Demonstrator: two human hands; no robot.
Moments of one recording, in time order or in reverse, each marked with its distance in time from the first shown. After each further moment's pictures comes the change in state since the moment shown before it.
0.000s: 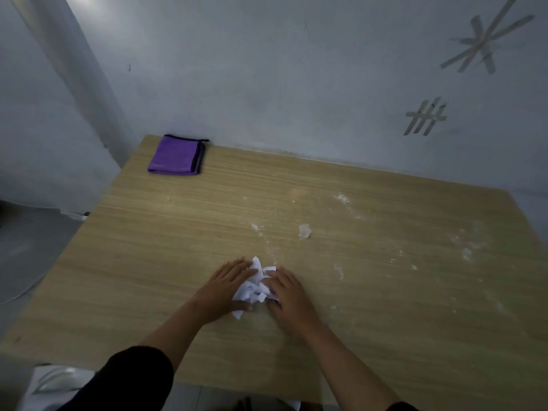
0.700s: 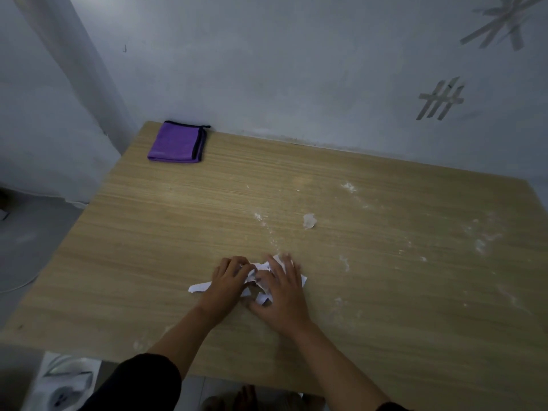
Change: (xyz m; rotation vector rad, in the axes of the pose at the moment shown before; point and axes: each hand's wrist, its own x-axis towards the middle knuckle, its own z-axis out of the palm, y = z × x) left_hand -0.005 0.016 0.020 0.061 0.346 -0.076; right_hand -0.001 -0.017 0.026 -0.111 0.190 0.016
